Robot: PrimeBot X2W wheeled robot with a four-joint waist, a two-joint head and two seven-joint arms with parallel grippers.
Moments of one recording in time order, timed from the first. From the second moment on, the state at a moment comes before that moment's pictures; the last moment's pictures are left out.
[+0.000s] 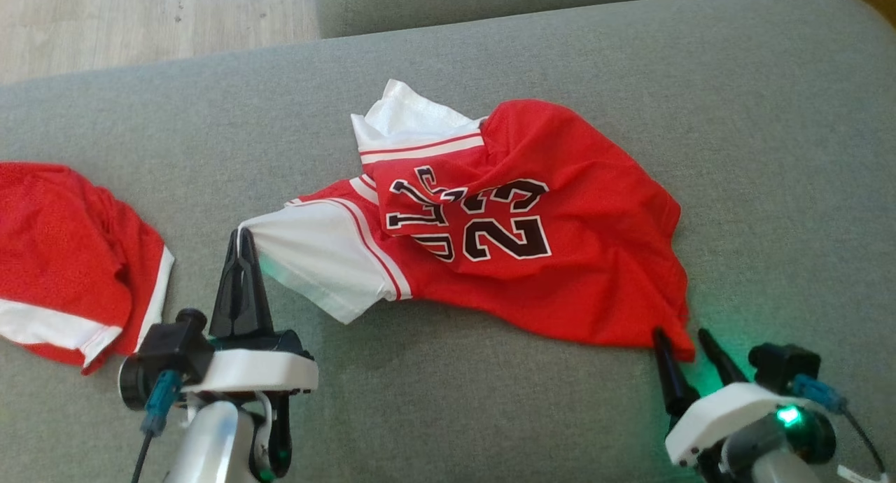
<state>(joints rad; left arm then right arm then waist) -0.18 0.05 -0.16 0.28 -0.31 0.06 -0.25 -0.03 -0.05 0.04 0.42 0.29 0.13 0.00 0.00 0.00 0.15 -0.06</state>
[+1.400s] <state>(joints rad) -0.33 0.04 -0.12 0.17 -0.50 -0.05 -0.25 -0.23 -0.18 0.08 0.06 0.31 0.13 0.01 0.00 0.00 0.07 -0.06</state>
